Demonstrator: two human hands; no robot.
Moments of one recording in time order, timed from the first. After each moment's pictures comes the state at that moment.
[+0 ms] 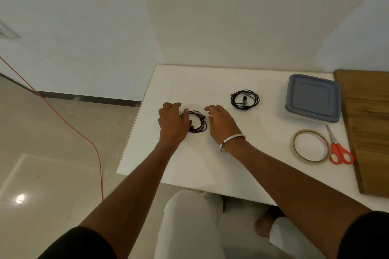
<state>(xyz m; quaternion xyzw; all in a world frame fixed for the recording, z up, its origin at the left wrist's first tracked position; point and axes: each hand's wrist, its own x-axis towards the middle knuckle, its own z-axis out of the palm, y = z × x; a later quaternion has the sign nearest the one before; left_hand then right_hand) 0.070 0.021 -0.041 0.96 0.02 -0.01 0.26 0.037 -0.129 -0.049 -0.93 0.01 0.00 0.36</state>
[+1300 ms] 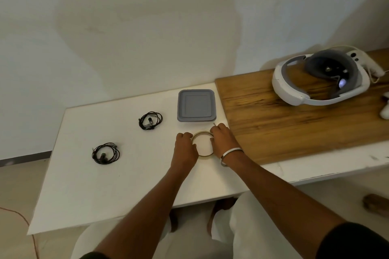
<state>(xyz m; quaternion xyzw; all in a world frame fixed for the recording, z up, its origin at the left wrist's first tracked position) -0.048 -0.229 -0.029 0.92 -0.14 -0.19 0.31 -0.088 -0.360 -0.043 -0.96 0.20 0.03 0.21</state>
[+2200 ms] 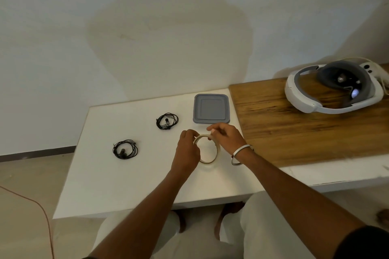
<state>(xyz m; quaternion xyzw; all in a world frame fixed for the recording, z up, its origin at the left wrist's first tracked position) -0.049 -0.189 -0.005 0.91 -0.18 -0.10 0.37 -0.087 -0.341 -0.002 -0.78 0.19 -0.04 0.59</state>
